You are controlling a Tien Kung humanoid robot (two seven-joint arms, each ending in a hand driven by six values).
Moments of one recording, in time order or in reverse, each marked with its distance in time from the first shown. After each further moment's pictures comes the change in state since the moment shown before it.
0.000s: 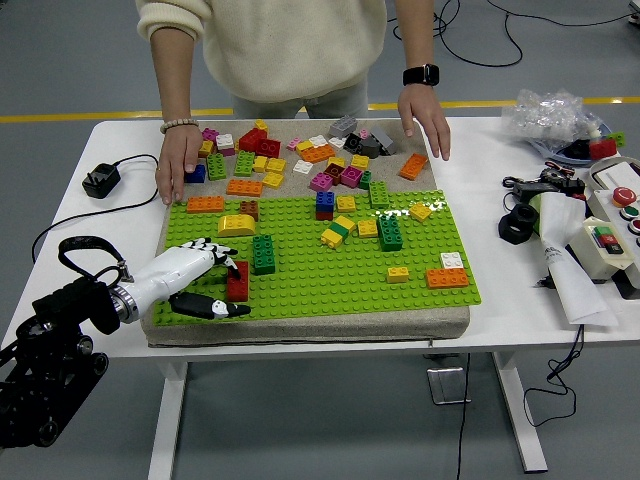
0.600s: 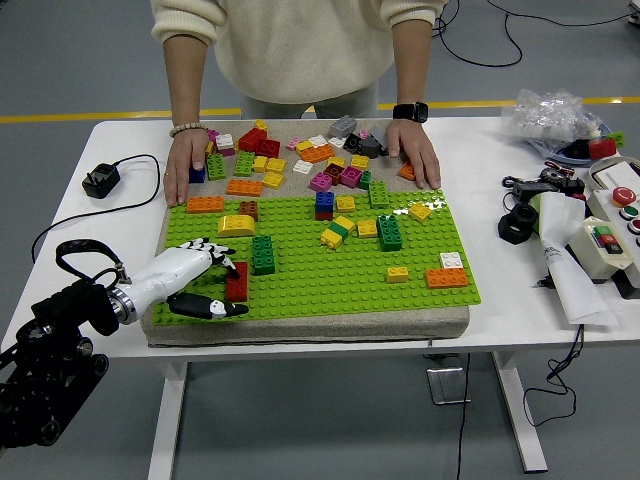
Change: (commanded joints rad) left arm -0.002 -0.007 -0.013 0.041 0.000 0.022 -0.009; right arm 0.000 0.000 -0.001 0.000 0.003 0.001 -0.001
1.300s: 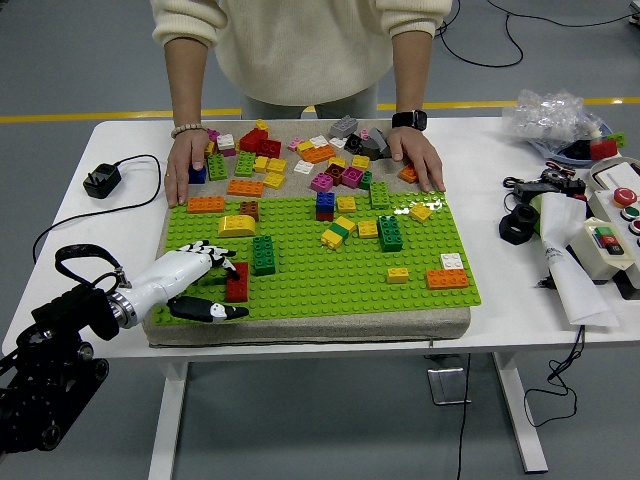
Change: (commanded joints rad) left arm 0.015 -0.008 0.004 -0.009 0.000 -0.002 -0.002; right arm -0.003 0.000 0.000 0.000 -0.002 0.002 -0.001
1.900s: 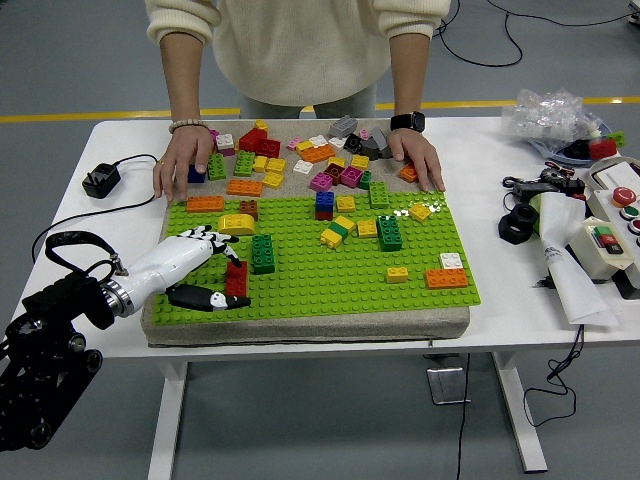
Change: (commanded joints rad) left arm 0.020 0.029 -0.056 -0.171 0.000 -0.041 -0.008; right arm -0.001 -0.001 0.000 0.000 -0.001 -0.001 0.005
